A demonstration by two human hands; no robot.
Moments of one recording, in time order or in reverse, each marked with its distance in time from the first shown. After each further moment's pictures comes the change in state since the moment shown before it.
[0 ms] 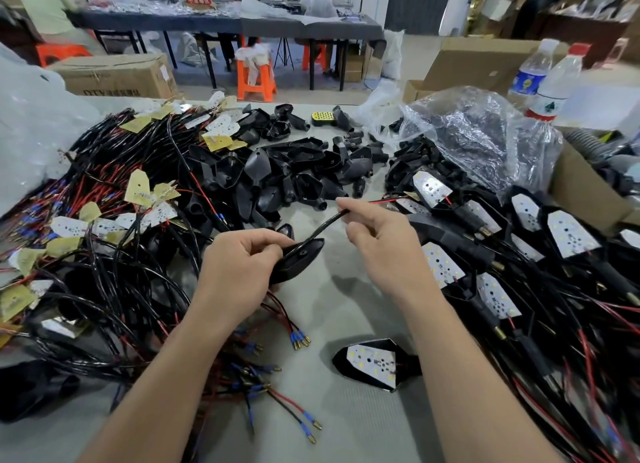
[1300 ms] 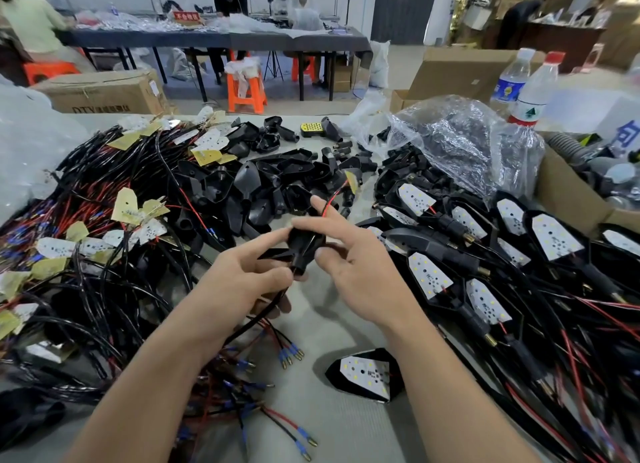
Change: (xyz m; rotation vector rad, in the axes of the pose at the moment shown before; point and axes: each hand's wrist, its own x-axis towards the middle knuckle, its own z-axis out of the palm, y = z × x) left_hand 0.003 -0.002 -0.013 -0.366 -0.448 -0.100; right_hand -0.014 -0.016 0.012 0.202 -0.222 -0.180
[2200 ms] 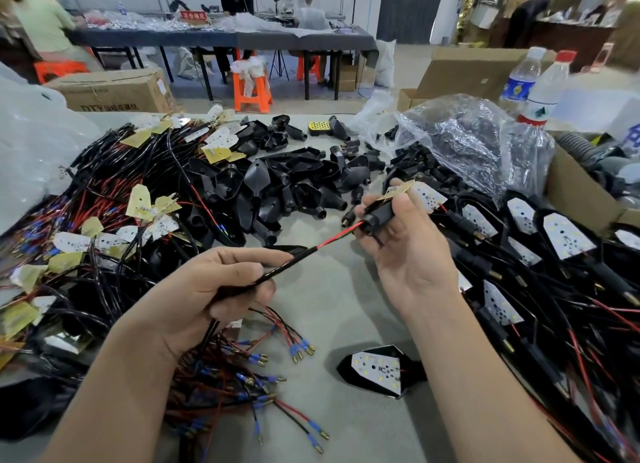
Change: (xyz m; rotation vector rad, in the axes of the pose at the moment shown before) left_hand -0.011 0.000 -0.046 -0.316 -0.302 -0.099; right_hand 0.005 -0.006 -0.022 0.973 0.449 0.262
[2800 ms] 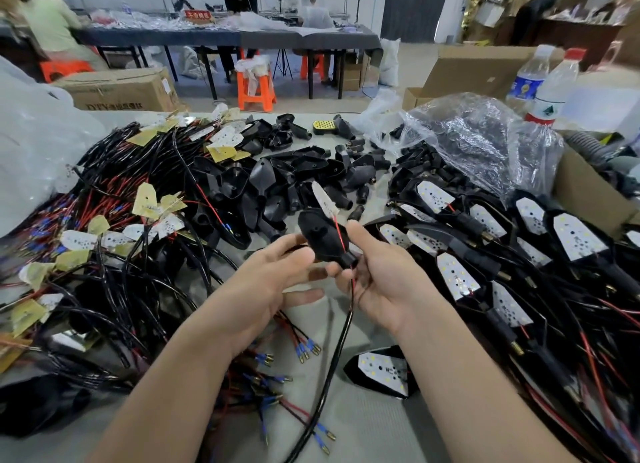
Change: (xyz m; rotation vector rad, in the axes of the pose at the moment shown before) left_hand 0.038 -0.024 0.042 0.048 0.144 0.063; right_hand -0.009 0.026 0.014 -0.171 -0.043 0.426
